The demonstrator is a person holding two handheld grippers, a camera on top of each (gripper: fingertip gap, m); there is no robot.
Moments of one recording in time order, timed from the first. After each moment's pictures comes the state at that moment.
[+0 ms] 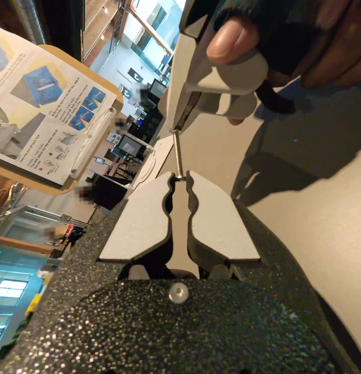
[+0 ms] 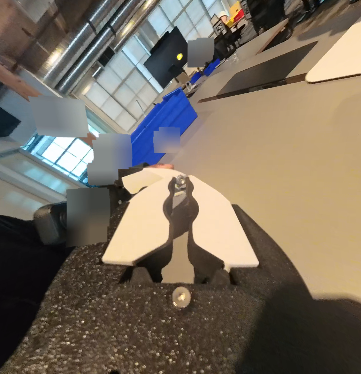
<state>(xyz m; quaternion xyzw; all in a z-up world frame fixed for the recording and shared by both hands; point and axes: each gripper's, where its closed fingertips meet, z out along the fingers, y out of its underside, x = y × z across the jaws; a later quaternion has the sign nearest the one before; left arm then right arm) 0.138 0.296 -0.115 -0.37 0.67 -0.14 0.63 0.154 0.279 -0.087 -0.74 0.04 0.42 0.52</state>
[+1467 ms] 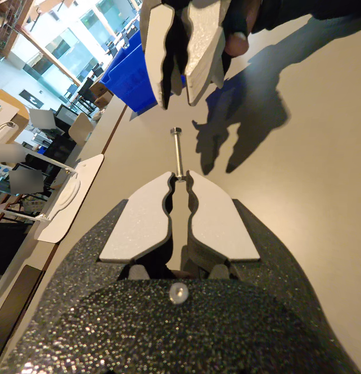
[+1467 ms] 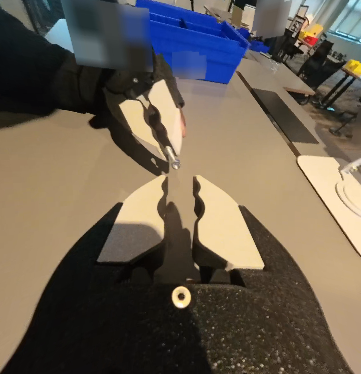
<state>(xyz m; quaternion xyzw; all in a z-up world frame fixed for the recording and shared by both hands) 0.114 0.254 -0.137 -0.32 0.75 -0.32 0.48 0.146 0.223 -0.104 -0.73 -0.40 0.15 0.54</state>
